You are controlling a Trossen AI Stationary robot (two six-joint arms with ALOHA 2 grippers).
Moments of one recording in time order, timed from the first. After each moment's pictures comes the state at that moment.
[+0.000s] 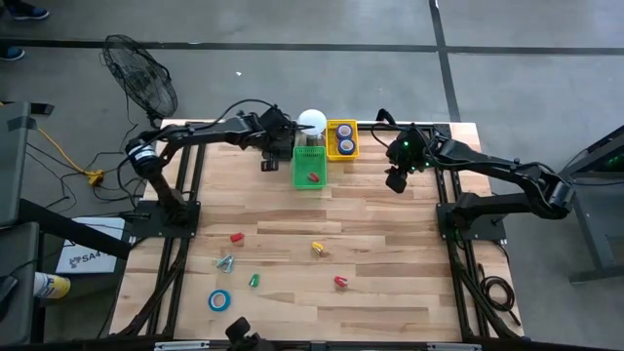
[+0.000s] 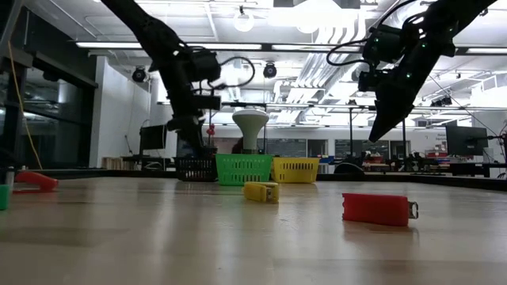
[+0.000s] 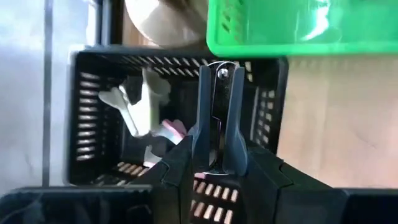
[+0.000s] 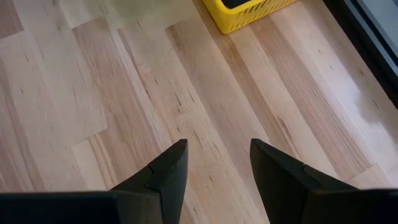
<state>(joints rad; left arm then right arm) 0.62 1.69 1.14 -0.49 -0.12 0.62 -0.64 1.12 0.67 -0.54 -0.07 -0.15</state>
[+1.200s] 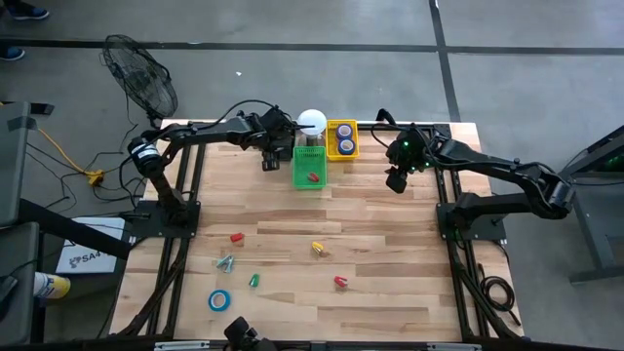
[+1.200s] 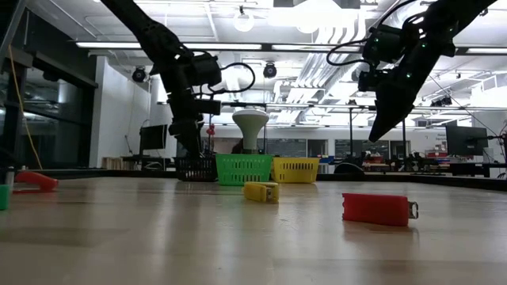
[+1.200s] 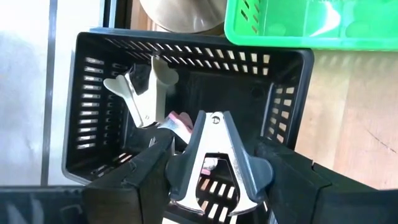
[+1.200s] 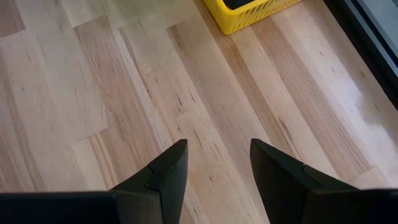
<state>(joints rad) 0.62 1.71 1.14 -0.49 -0.15 0.57 -0.65 1.12 0.67 -0.54 -0.07 -0.16</state>
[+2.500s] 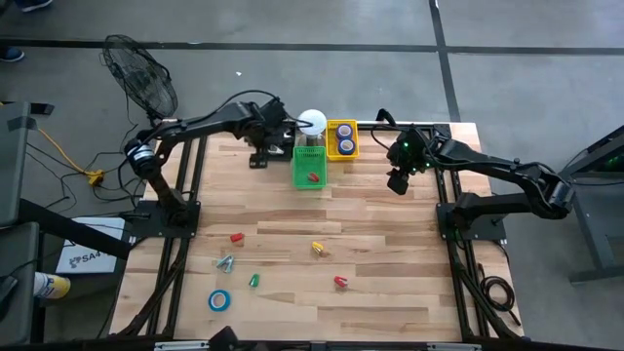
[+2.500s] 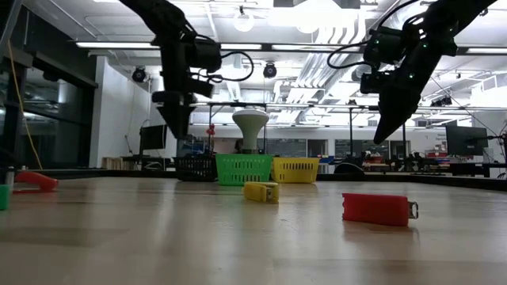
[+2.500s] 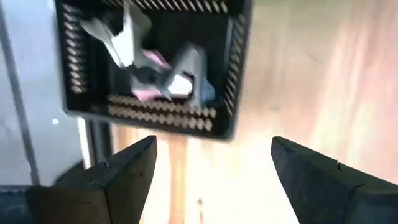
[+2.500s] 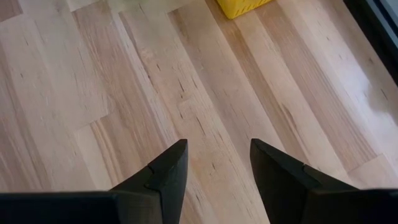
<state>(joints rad) 0.61 1.68 1.35 -0.97 -0.15 0.60 -0.64 1.12 0.67 -0.58 -0.07 -0.16</state>
